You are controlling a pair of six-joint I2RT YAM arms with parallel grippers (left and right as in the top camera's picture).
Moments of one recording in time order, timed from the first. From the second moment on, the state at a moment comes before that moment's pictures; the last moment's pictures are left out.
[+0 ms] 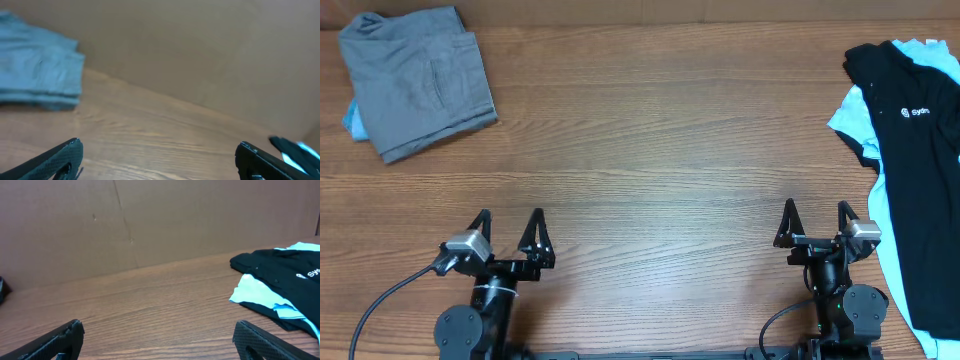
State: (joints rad) left arm -0.01 0.02 0.22 -0.23 0.07 -0.44; right arm -0.05 0.01 0.02 -0.03 -0.07 0.20
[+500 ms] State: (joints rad) left arm -0.02 0.01 0.01 -0.05 -0.04 -0.50; right arm -0.05 0.01 0.02 -0.03 -0.07 0.20
